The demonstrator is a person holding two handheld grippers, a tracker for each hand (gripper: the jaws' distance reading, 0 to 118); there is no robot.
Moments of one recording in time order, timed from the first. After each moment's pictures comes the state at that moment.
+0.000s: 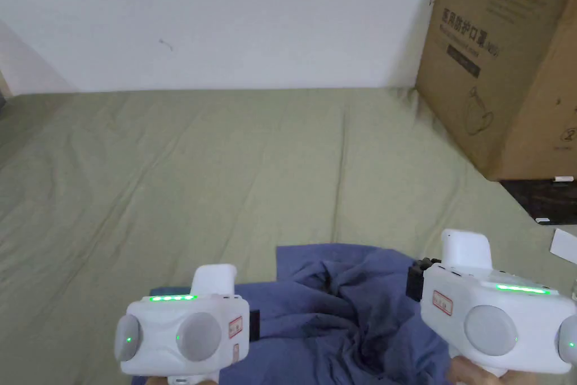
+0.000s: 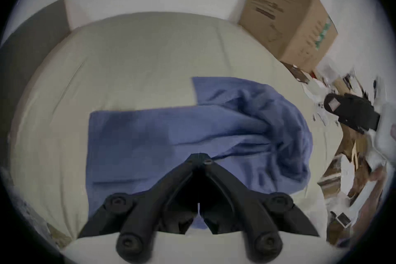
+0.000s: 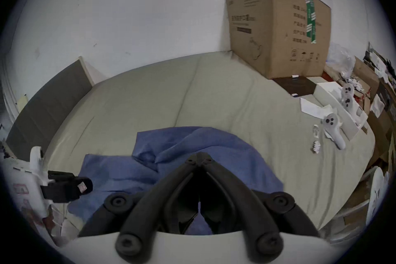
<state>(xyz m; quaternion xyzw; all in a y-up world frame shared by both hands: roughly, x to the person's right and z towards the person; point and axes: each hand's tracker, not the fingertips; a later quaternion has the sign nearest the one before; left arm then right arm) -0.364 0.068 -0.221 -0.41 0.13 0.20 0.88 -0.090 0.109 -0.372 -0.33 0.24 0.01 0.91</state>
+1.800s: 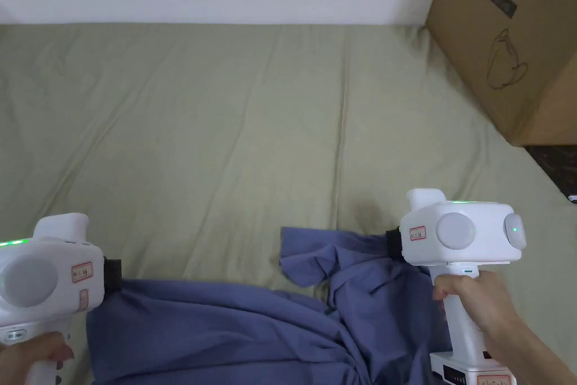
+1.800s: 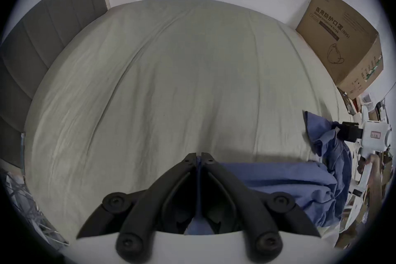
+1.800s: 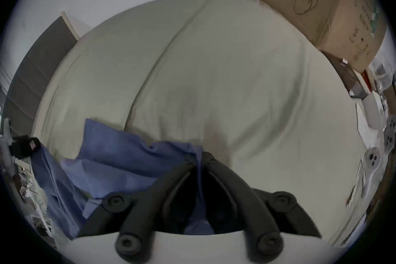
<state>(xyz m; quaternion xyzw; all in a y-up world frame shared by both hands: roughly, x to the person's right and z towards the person) -0.512 0.066 -0.275 -0.46 0.24 0.19 0.84 -0.167 0.014 -0.568 -0.50 0.26 0.09 0.82</state>
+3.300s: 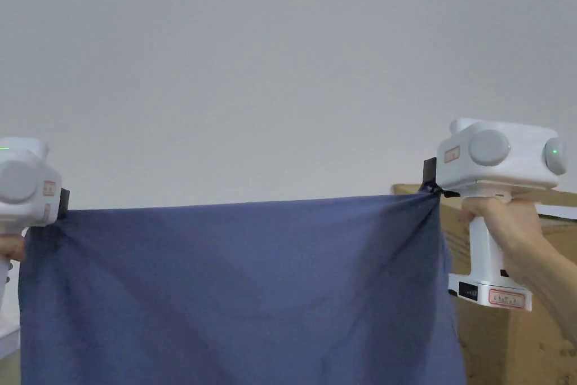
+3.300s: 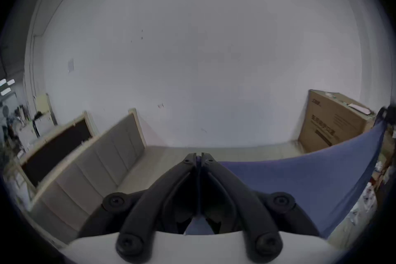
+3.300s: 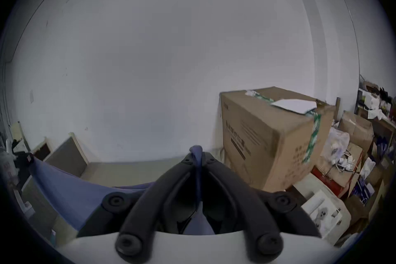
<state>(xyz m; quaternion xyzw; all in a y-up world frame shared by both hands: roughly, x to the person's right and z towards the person) -0.595 0.503 -0.349 -0.15 0.36 -0.01 0.92 -0.145 0.526 -0.620 -0.14 0.20 -0.05 0.97</state>
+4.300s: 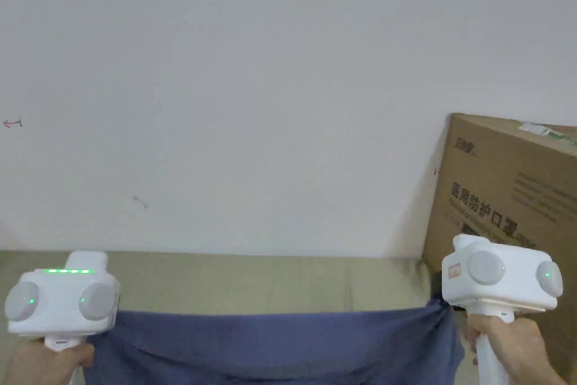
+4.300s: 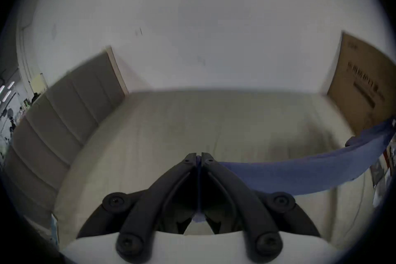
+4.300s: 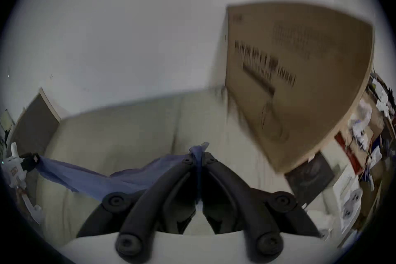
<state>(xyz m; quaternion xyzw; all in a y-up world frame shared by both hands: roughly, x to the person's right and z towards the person) -0.677 0.150 -0.520 -0.34 0.36 0.07 0.87 -0.243 0.202 -0.791 -0.37 0.17 0.04 0.91</state>
